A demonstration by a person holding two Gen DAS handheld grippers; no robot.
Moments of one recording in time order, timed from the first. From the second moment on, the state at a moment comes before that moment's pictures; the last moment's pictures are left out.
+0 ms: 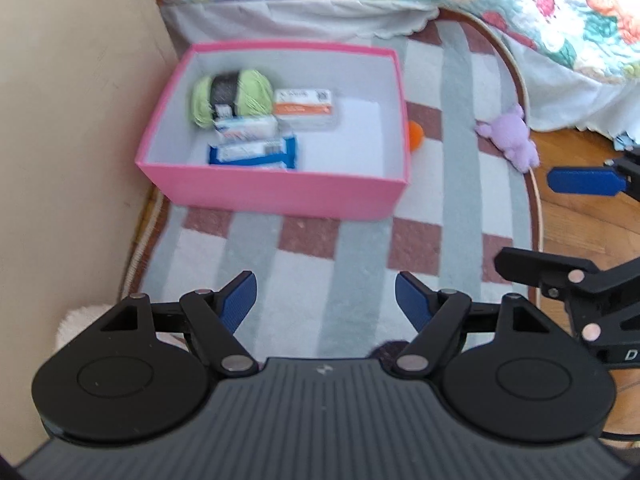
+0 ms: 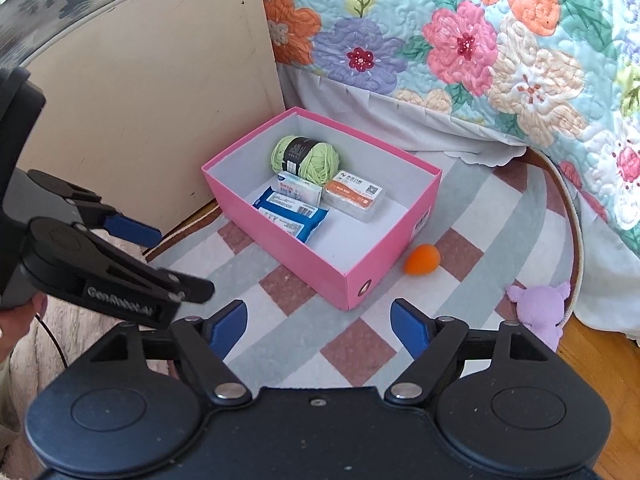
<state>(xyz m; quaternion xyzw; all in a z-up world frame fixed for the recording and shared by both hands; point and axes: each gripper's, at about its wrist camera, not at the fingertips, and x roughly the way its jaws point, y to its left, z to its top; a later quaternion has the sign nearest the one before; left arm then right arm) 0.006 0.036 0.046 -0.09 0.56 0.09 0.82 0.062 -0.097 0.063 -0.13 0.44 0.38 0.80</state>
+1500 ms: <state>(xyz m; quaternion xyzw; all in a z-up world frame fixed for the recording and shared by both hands) 0.065 -0.067 0.029 -0.03 0.57 0.02 0.82 0.080 -0.211 0.036 -0.12 0.44 0.33 0.83</state>
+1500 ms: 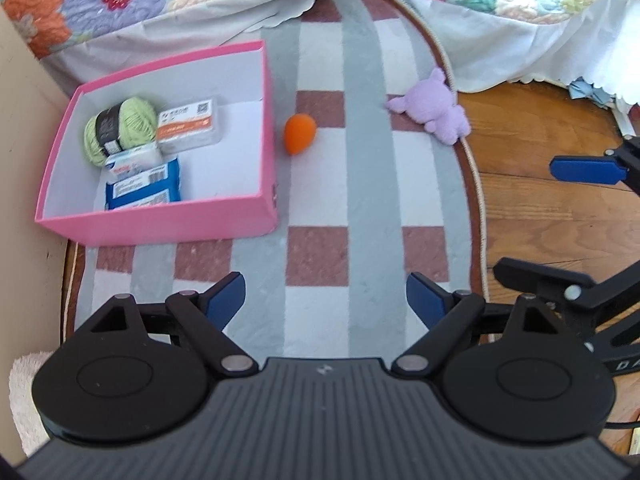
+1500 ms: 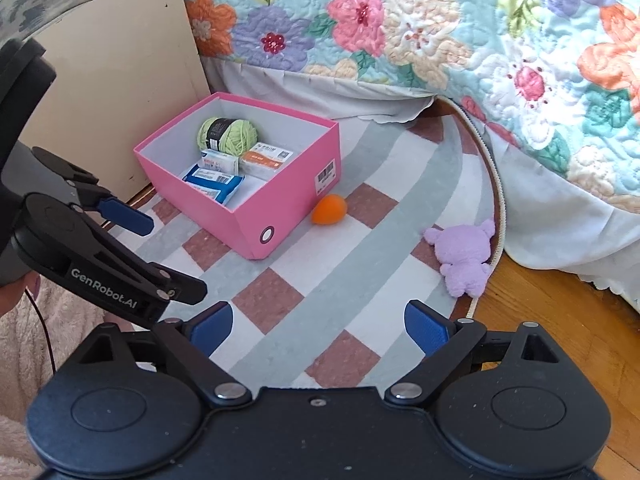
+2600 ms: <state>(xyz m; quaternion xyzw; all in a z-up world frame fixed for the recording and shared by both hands) 0.185 -0.126 -0.025 0.02 0.51 -0.02 0.86 0.147 -0.266 -0.036 -0.07 0.34 0.27 0.90</state>
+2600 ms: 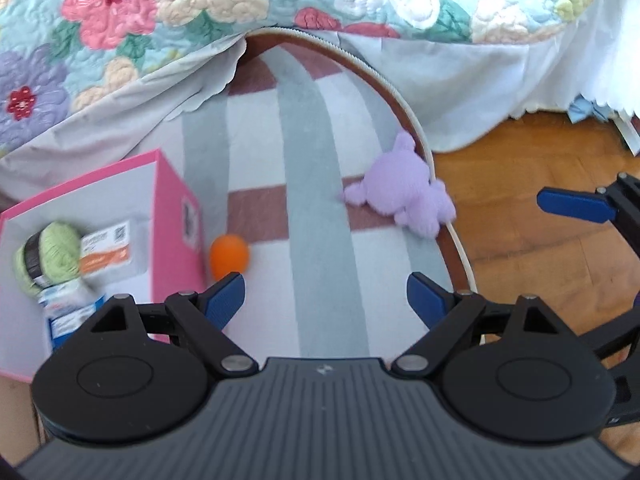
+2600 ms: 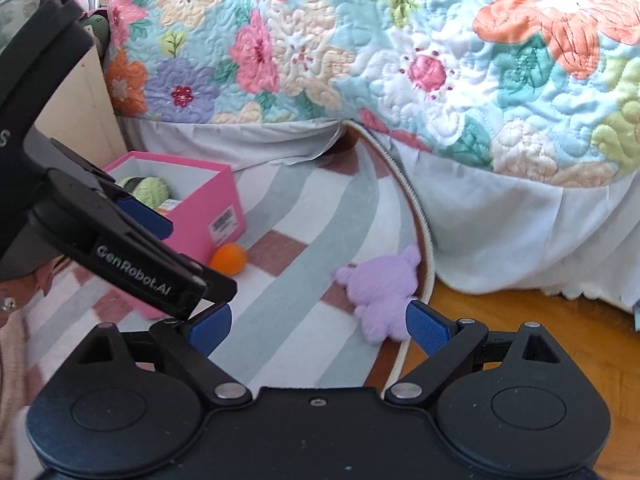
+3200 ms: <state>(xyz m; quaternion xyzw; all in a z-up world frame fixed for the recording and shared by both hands) 0.245 -0.126 -0.102 -0.10 0.49 -0.06 0.86 0.220 -0.252 -0.134 -0.07 0.35 0.21 0.91</state>
